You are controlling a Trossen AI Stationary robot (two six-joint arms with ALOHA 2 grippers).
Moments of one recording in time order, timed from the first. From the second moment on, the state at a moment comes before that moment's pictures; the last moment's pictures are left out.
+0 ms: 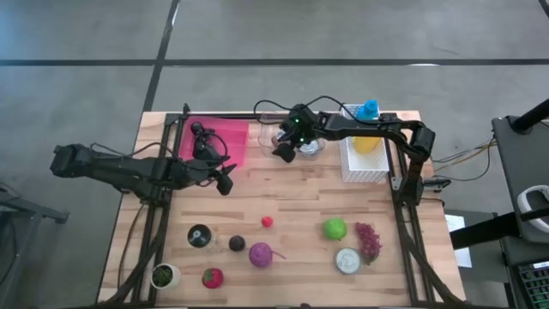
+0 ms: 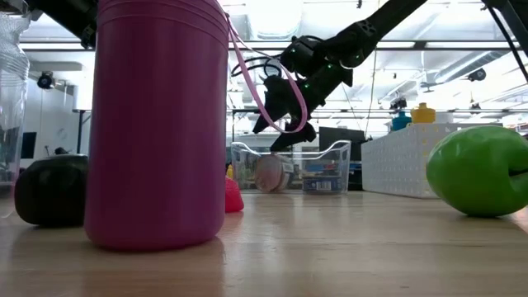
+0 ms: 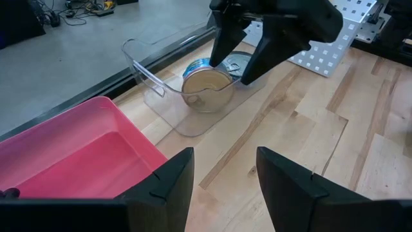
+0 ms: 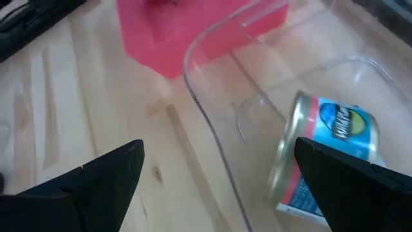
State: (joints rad) left arm -0.08 0.95 0.61 -0.29 -0.61 -0.45; right arm -0.44 1.87 1.30 -0.22 -0.27 0.25
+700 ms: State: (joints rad) left arm -0.08 0.95 0.61 -0.29 -0.61 -0.45; right arm -0.43 1.93 1.30 -0.14 -0.32 0.21
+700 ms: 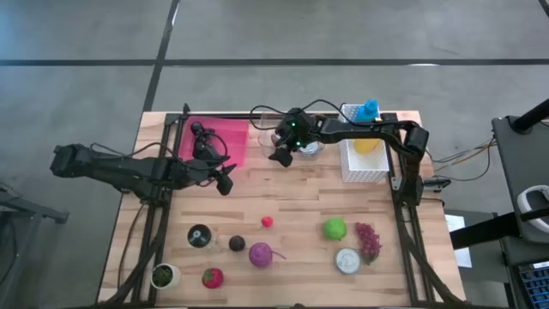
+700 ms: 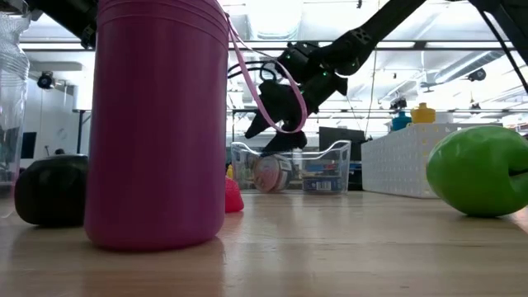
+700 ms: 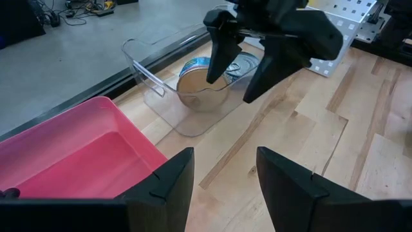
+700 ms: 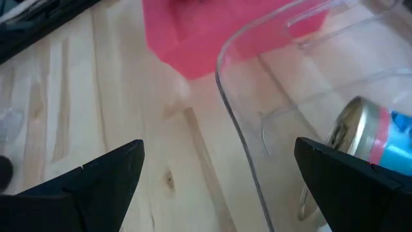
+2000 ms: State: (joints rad) left arm -0.08 0.95 0.61 -0.29 -0.61 -0.45; right arm -0.52 1.94 1.30 -0.02 -0.18 0.20
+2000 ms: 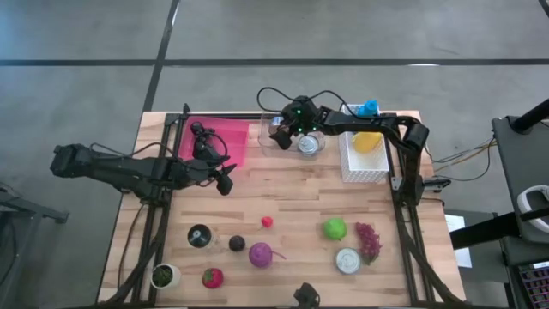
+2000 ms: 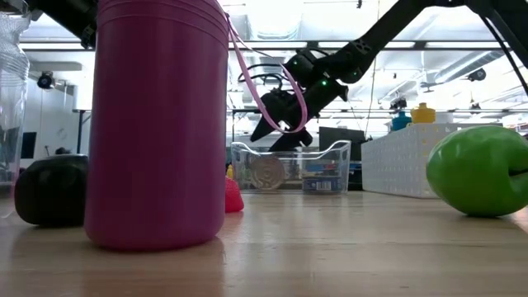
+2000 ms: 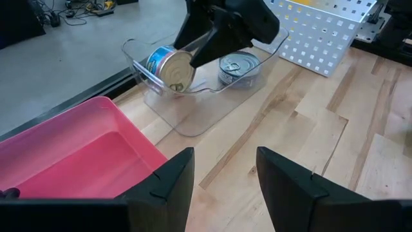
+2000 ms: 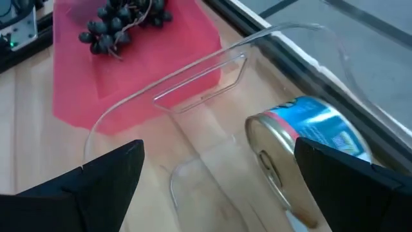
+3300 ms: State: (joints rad) left arm -0.08 0.95 0.61 -0.29 -0.61 -0.45; right arm -0.50 1.94 1.30 -0.08 -0.24 0.20
